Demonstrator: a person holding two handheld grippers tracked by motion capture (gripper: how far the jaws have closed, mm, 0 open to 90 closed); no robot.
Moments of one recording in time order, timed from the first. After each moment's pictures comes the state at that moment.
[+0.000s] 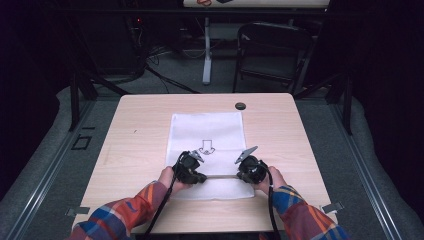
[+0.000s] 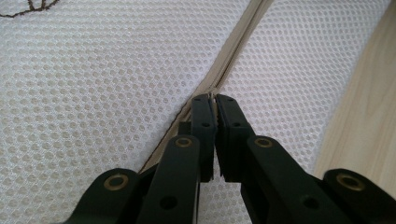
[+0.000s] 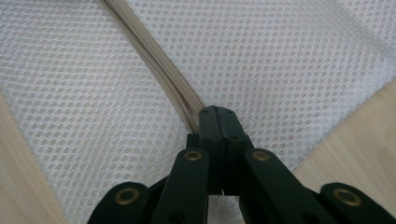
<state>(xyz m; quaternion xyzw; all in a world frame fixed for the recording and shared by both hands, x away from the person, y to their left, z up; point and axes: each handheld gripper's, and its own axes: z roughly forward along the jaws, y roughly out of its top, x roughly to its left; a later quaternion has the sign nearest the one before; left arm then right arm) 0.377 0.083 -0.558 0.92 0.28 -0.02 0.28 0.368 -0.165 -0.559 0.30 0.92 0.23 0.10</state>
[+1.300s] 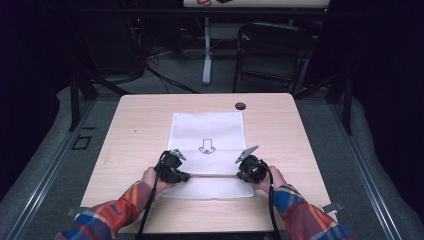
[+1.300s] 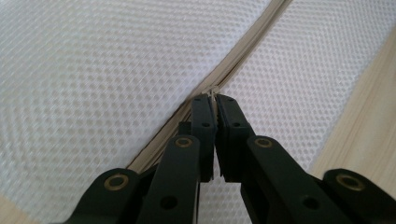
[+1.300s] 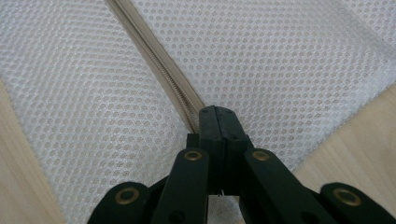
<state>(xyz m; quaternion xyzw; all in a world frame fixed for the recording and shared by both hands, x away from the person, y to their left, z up) 0.377 0.138 -0.553 0.91 0.32 -0.02 0.27 0.369 -0.167 -0.559 0.30 0.92 0.24 0.09</state>
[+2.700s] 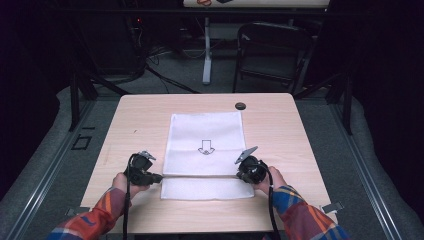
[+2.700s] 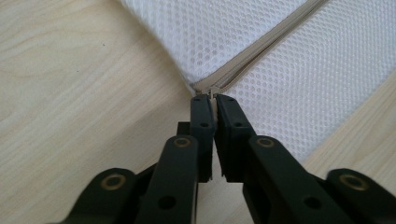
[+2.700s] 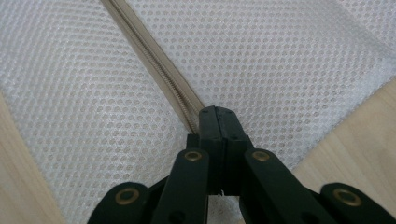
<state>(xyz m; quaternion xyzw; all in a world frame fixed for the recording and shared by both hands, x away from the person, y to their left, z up) 0.361 0.212 -0.545 0.88 0.41 0.01 0.25 0.367 -0.165 -0.560 0.30 0.92 0.24 0.10</state>
